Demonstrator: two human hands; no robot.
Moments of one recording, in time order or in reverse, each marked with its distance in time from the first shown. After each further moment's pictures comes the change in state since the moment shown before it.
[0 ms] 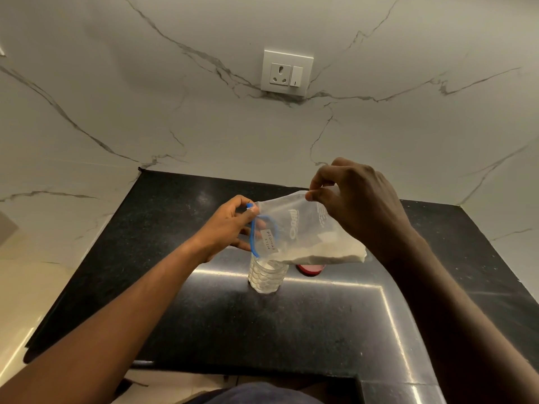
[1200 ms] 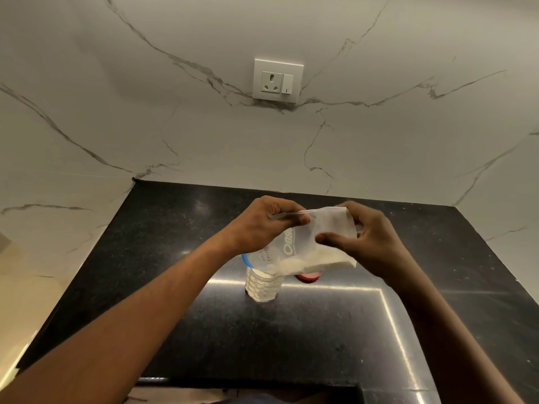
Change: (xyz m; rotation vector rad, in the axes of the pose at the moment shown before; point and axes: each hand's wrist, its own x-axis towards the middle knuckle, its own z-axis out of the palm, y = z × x) left_hand 0.009 0.063 0.052 0.350 -0.219 0.456; right_hand -0.049 0.054 0.035 0.510 -0.076 0.260
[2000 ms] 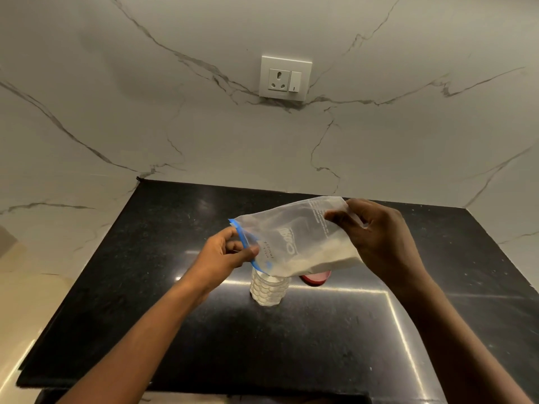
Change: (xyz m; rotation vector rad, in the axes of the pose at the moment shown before) left_hand -0.085 -0.066 -0.005 -0.377 0.311 -0.498; right_hand 0.009 -0.010 0.009 -0.144 0.209 -0.220
